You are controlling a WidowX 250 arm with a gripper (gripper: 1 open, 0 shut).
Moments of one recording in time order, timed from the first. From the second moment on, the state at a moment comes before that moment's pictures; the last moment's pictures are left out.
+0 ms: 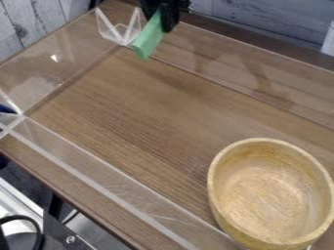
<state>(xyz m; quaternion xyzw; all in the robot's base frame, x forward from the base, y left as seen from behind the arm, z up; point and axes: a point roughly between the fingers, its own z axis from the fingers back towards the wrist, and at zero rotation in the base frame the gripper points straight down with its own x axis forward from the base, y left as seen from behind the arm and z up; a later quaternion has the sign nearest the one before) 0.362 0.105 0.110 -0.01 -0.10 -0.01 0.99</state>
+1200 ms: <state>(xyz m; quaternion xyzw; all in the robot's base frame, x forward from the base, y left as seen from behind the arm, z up) 0.348 0.067 0.125 -0.03 -0.12 -0.07 0.99</state>
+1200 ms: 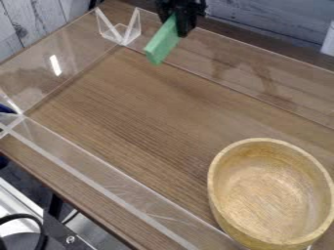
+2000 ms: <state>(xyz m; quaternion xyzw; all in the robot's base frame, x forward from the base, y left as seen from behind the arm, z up) 0.289 -0.071 0.130 -0.06 -0.10 -0.20 0.97</state>
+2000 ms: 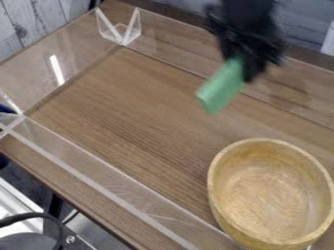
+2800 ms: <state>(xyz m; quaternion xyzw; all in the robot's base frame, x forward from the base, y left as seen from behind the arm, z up) 0.258 -0.152 0.067 -0.08 -0.05 -0.25 0.96</state>
